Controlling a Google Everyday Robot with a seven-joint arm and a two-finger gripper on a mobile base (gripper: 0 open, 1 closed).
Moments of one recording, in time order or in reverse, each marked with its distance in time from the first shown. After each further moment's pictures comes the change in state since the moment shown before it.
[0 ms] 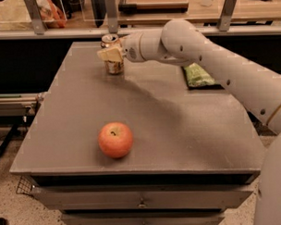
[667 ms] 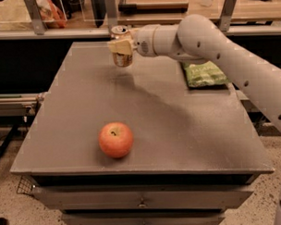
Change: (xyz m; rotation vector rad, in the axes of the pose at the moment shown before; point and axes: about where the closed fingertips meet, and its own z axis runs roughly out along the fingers) arm -0.020 -0.012 -0.035 0.011 -0.073 0.008
